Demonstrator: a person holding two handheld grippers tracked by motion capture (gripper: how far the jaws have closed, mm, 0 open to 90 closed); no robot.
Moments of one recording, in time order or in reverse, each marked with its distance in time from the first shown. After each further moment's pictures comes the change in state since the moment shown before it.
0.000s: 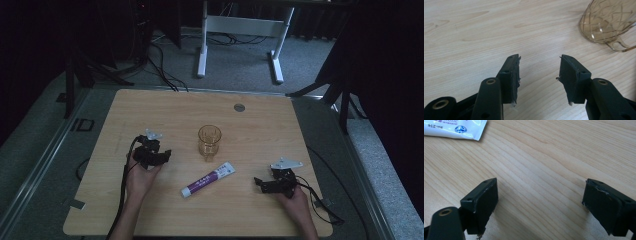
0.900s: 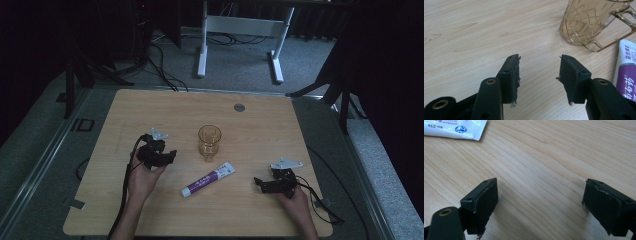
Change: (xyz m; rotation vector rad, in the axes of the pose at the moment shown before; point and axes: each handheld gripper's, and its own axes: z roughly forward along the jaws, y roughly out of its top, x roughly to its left) left arm -0.020 0.010 -0.017 -0.003 -0.031 0.061; right arm 0.000 0.000 0.000 0.000 0.000 0.001
